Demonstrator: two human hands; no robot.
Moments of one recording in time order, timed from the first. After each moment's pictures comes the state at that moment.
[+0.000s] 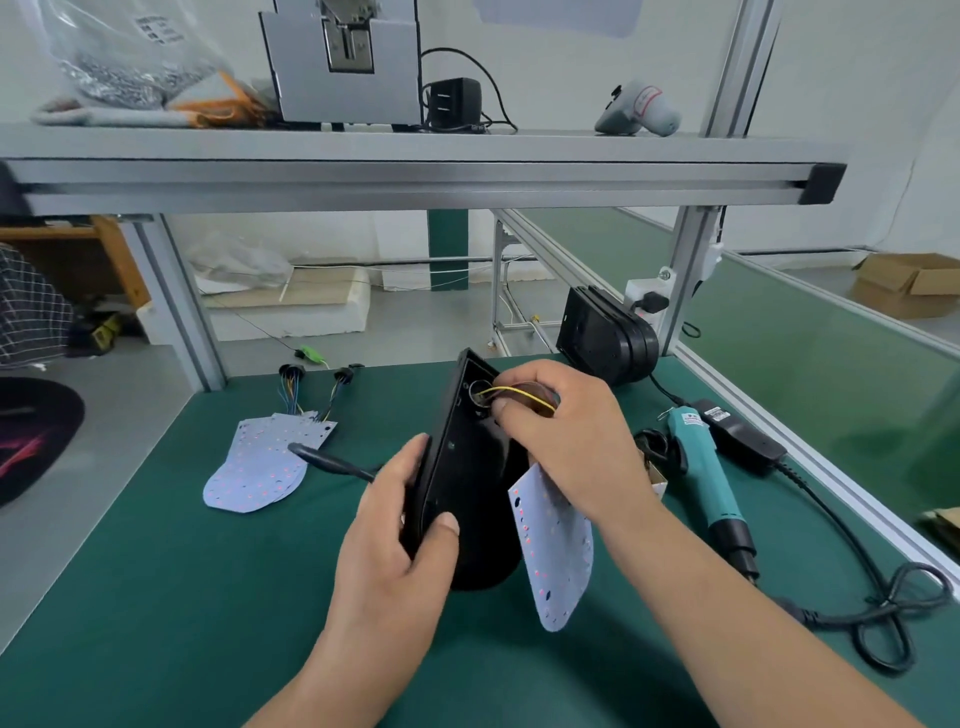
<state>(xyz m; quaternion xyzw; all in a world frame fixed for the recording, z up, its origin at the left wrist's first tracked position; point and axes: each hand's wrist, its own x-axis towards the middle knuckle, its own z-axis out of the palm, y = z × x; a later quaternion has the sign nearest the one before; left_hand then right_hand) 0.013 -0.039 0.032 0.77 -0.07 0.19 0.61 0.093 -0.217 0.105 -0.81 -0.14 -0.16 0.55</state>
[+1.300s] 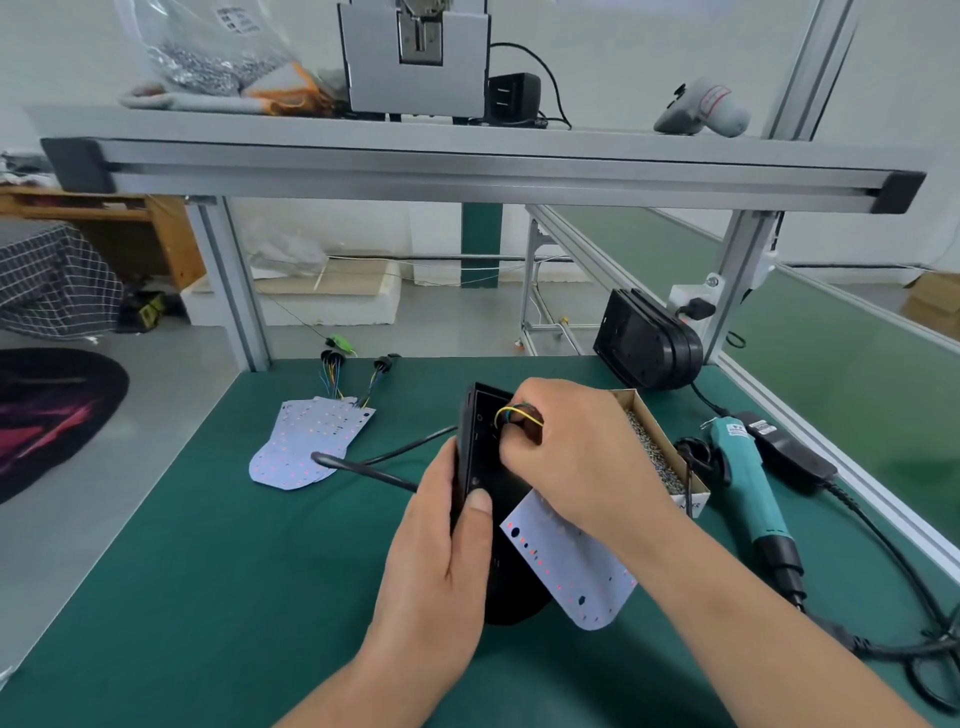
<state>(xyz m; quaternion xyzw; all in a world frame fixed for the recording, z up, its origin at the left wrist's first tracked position) 0.009 -0.041 0.026 0.78 -0.04 0.20 0.59 0.077 -0.185 0.114 -0.91 -0.21 -0.19 0.30</state>
